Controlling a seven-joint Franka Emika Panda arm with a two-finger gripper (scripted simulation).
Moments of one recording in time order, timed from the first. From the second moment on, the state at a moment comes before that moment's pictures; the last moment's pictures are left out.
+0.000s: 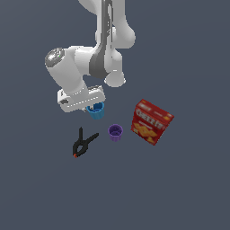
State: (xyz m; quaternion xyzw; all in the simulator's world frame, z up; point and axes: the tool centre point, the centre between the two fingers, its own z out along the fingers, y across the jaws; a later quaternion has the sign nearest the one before) arm -0.091 -0.135 0.163 -0.99 -0.12 0.06 0.09
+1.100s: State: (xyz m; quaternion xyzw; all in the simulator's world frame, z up) arm -0.018 -0.026 0.382 -0.99 -0.12 0.06 0.09
